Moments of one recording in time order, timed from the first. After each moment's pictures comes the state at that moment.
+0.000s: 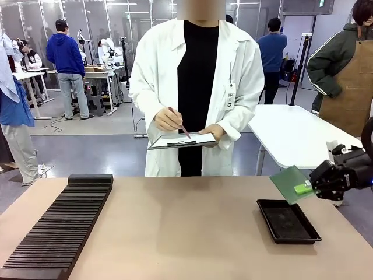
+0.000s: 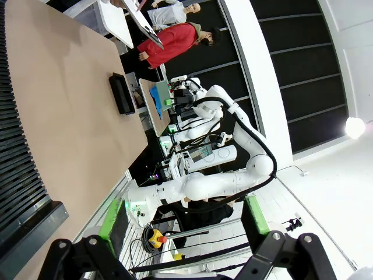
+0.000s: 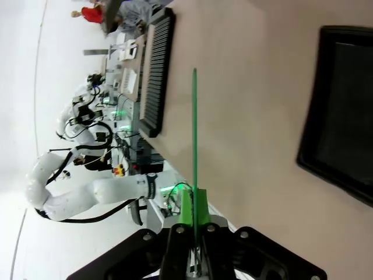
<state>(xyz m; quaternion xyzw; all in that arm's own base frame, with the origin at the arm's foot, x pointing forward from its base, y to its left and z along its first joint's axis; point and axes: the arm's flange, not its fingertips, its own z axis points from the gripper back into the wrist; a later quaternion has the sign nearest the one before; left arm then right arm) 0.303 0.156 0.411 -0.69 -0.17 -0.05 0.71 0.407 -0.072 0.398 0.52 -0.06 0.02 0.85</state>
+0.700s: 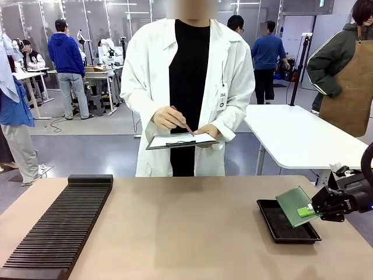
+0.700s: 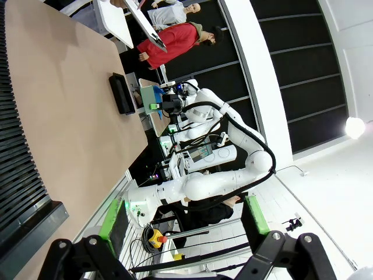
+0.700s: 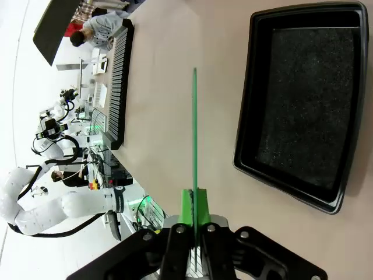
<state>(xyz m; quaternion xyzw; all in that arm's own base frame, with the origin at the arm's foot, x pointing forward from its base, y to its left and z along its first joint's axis) 0.303 0.156 0.411 -0.69 -0.17 -0.05 0.71 0.399 -0.087 0.343 0.48 -0.09 0.01 0.87</state>
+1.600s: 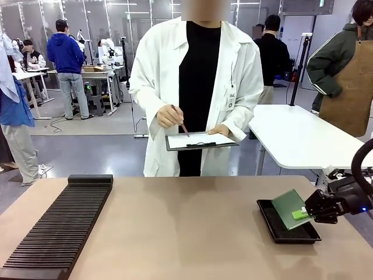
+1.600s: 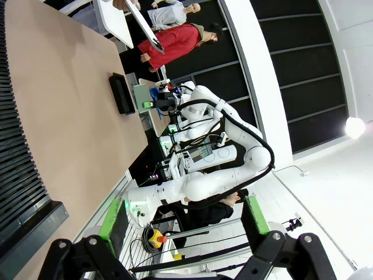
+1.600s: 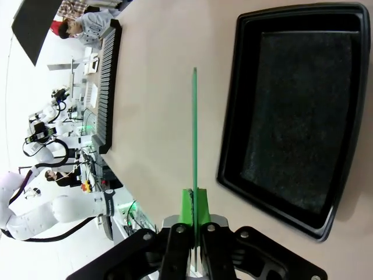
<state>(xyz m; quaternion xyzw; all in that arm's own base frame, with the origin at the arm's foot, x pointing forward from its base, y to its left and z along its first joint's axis) 0.303 0.156 0.411 -0.69 -0.17 -0.05 0.71 0.418 -0.078 0.320 0.47 -0.09 0.01 0.88</state>
